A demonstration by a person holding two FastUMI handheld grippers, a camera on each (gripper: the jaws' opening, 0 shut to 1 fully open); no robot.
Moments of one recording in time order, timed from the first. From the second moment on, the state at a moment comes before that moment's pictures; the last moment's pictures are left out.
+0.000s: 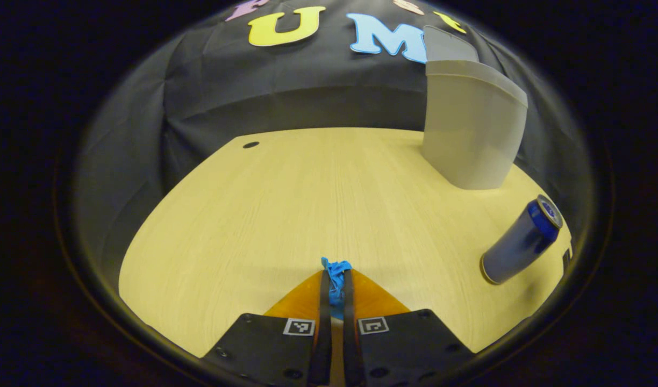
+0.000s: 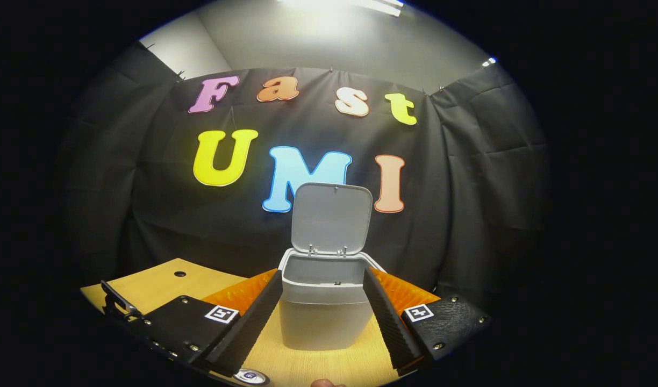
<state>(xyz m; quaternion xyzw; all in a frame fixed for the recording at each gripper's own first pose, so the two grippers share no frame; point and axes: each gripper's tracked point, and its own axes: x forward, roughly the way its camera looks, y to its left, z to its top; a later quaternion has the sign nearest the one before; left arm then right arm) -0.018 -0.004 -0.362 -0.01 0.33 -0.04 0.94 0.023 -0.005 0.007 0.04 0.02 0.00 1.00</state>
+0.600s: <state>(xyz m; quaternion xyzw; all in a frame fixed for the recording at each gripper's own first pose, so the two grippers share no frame) 0.012 -0.042 -0.239 -0.04 0.24 -0.07 0.97 0.024 -0.034 -0.001 0.07 0.02 -0.02 1.00</state>
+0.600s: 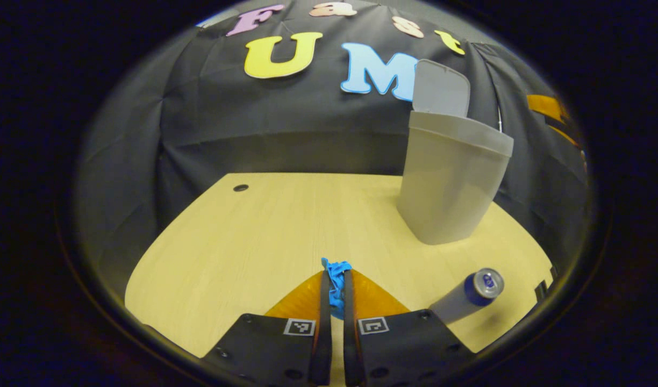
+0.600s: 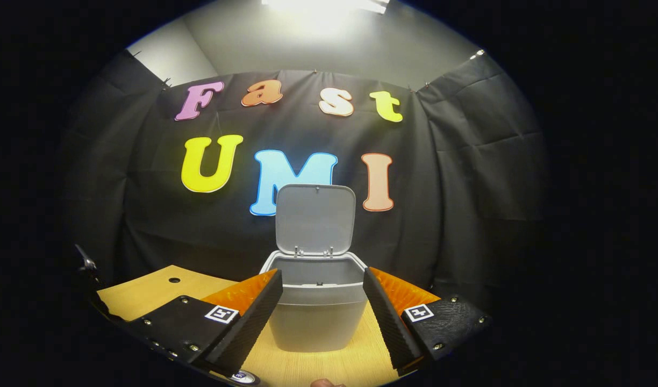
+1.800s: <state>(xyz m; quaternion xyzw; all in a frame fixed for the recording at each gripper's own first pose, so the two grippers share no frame) 0.127 -0.233 -0.017 -0.07 0.05 -0.24 0.97 -0.011 -0.114 -0.033 0.02 0.05 -0.11 0.99</state>
